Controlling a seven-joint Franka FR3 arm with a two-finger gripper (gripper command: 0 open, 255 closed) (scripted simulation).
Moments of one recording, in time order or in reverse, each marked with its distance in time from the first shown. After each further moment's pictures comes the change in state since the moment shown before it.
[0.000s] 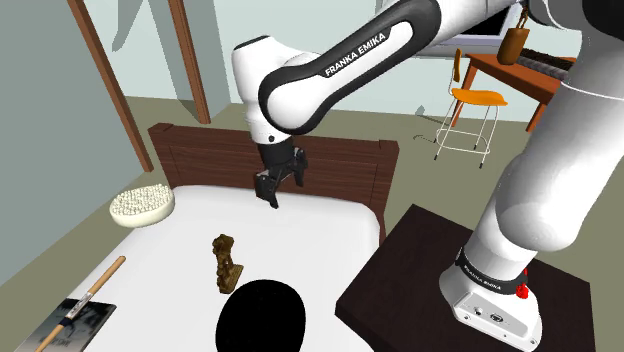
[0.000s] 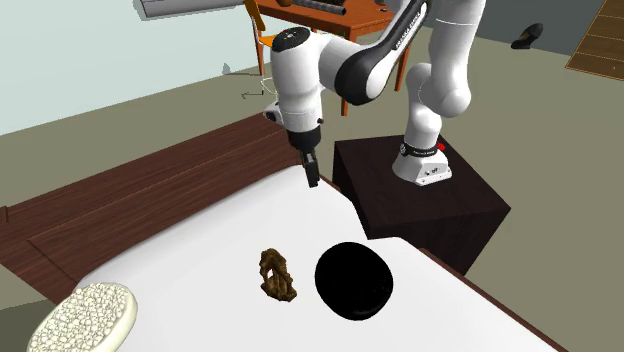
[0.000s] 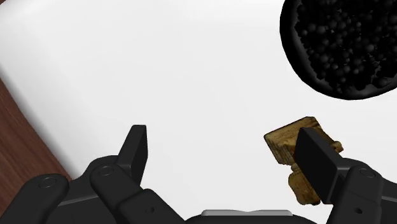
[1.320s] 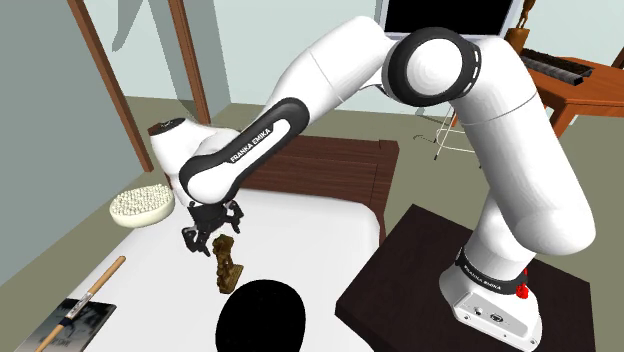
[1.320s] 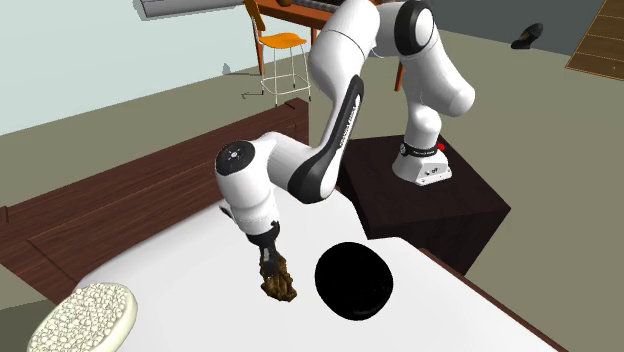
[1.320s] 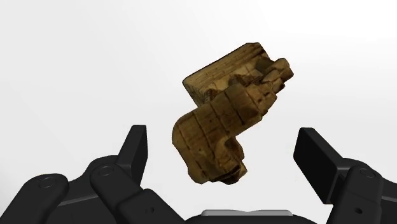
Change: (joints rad) arm 0.210 0.704 -0.044 0.592 -0.257 0.070 0.284
